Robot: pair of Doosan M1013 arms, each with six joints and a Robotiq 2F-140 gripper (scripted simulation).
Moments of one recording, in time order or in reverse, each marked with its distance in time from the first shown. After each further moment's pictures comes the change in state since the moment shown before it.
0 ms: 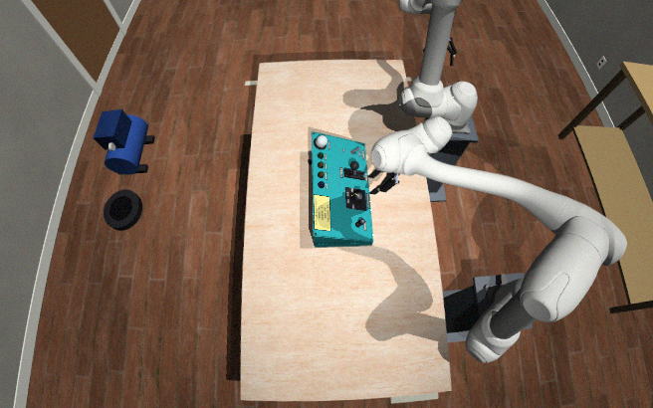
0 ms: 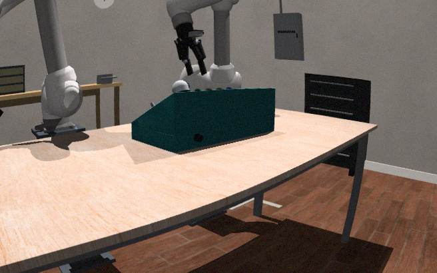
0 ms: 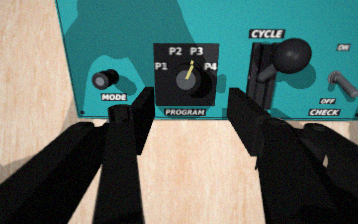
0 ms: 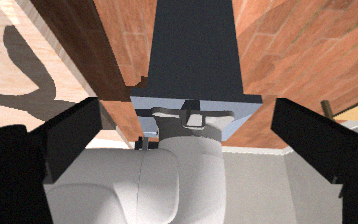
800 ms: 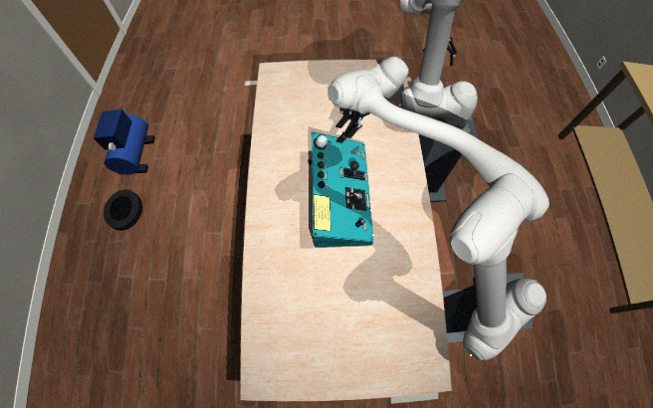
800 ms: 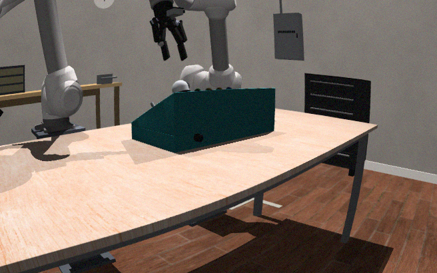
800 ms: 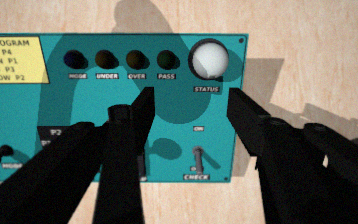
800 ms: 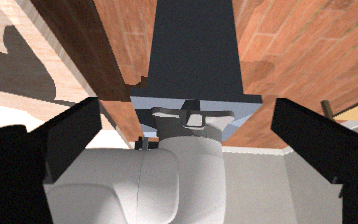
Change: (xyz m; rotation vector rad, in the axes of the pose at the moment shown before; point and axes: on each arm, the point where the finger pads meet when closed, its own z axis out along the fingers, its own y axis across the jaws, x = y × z) left arm 0.137 0.212 -0.002 -0.014 0.012 0.000; right arm 0.000 0.000 0.000 0.000 0.000 0.000
